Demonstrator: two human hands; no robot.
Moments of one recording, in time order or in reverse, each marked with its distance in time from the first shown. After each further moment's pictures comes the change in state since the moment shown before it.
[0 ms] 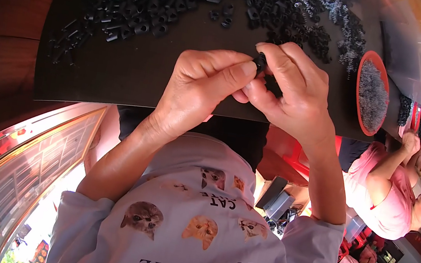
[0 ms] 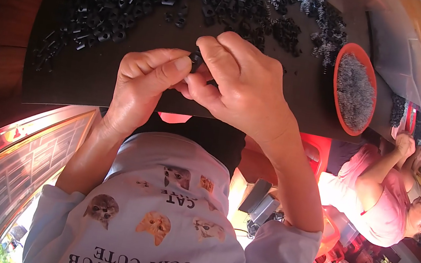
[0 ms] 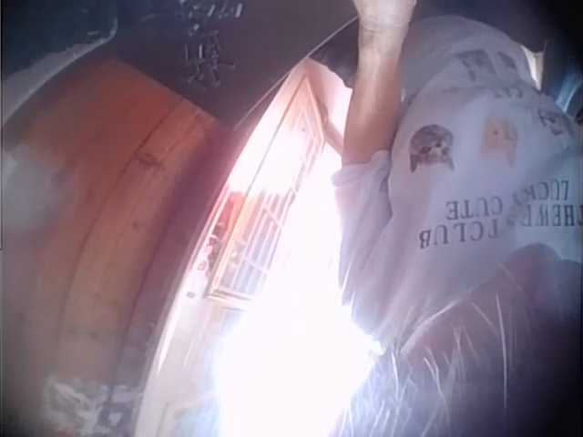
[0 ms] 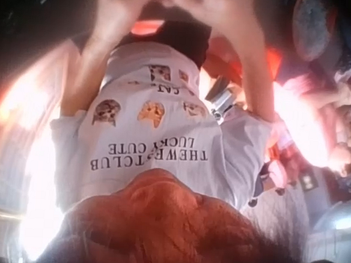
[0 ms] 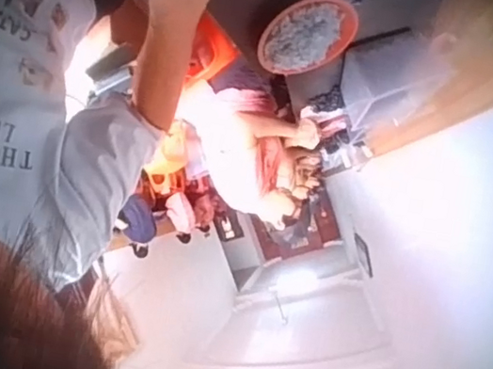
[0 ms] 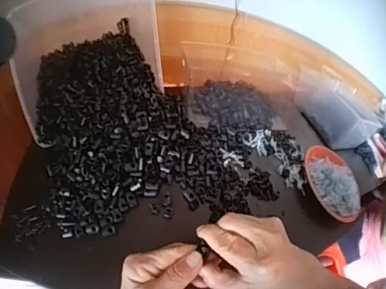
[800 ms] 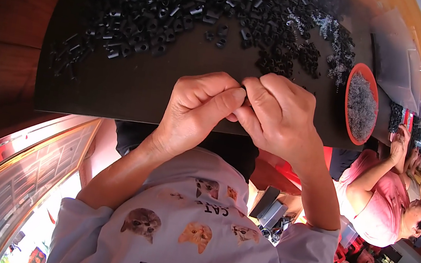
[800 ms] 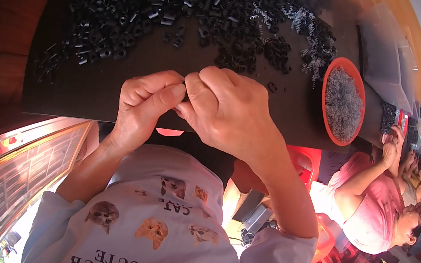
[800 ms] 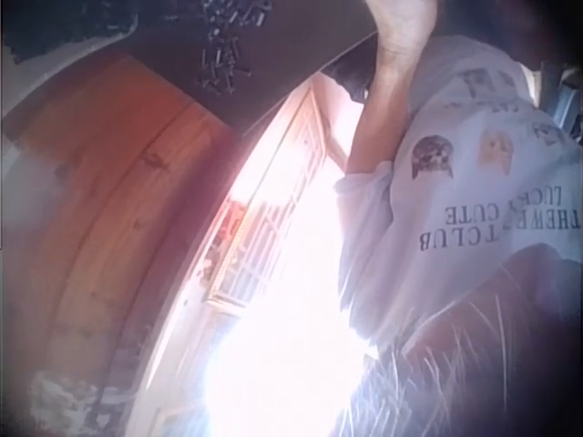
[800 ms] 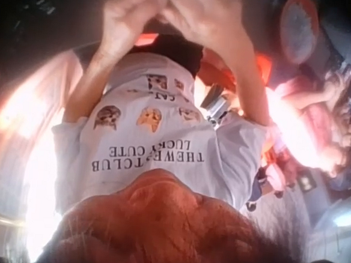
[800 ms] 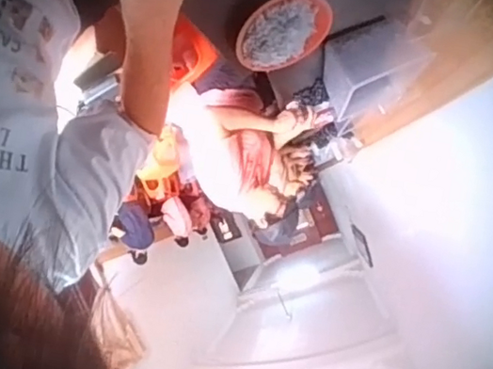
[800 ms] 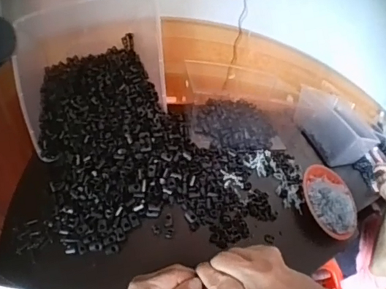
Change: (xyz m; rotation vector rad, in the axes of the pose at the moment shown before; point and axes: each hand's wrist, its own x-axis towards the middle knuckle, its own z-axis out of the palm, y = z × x) left_hand -0.002 0.001 0.000 0.092 -0.008 0.122; right_hand 0.008 -0.012 -0.009 -0.091 -0.082 -0.123
